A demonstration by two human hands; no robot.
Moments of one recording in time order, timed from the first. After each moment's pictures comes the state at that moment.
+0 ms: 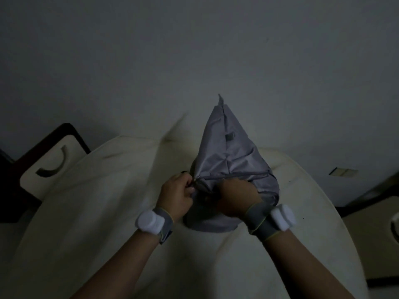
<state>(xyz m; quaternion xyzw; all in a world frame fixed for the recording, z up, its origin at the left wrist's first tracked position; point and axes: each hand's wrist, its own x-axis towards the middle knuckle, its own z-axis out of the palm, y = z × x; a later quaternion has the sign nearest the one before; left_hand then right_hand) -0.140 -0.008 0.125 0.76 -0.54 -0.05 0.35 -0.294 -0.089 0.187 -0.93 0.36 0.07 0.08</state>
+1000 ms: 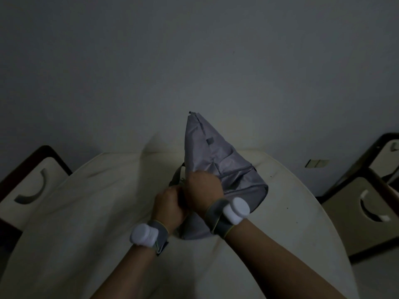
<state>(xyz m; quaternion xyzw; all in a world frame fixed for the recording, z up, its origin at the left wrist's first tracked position) -0.159 0.013 0.135 0.74 -0.56 -0.04 0.37 -0.247 -0.039 0.195 -0.90 0.42 -0.10 -0.03</state>
